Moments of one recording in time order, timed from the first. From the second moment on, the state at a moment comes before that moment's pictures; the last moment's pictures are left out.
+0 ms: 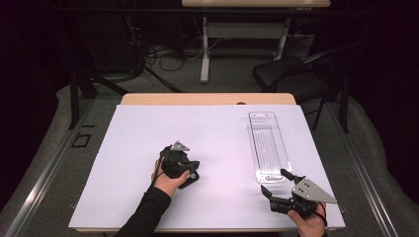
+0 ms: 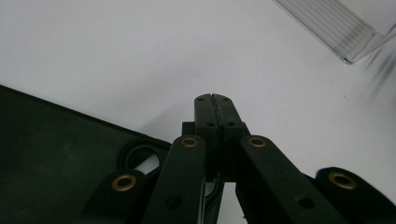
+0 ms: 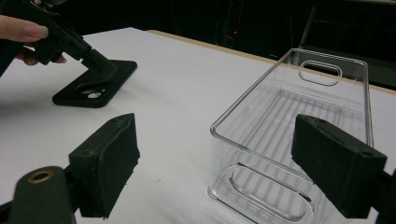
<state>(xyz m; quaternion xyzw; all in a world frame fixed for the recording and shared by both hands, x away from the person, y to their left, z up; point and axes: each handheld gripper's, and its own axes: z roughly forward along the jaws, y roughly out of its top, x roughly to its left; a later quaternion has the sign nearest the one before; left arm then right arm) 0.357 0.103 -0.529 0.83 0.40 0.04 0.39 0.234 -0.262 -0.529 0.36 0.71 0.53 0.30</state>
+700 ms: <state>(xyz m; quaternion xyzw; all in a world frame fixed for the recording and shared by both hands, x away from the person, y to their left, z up) 0.359 0.089 -0.547 0.84 0.40 0.03 0.35 0.234 -0.262 -0.531 0.36 0.71 0.53 0.29</state>
